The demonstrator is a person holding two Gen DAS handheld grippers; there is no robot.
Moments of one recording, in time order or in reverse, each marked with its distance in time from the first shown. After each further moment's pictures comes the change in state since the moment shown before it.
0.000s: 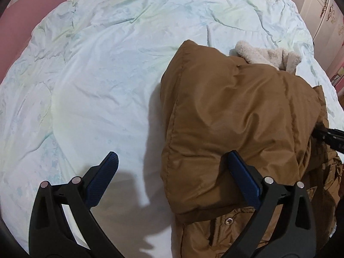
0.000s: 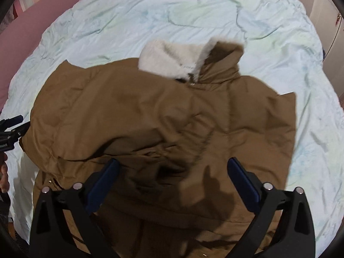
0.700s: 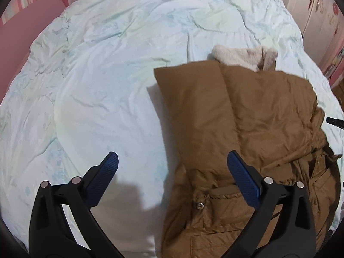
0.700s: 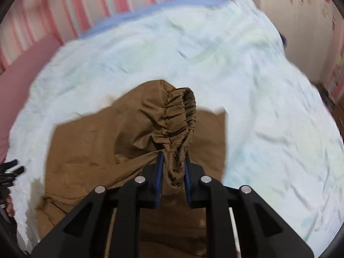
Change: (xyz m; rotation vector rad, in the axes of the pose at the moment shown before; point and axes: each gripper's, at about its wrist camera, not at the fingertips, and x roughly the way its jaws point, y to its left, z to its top) left arm -0.039 -0.054 -0.006 0.085 -0.025 0.015; right arm -0.083 -0.161 -0.018 0.235 -0.180 -0.048
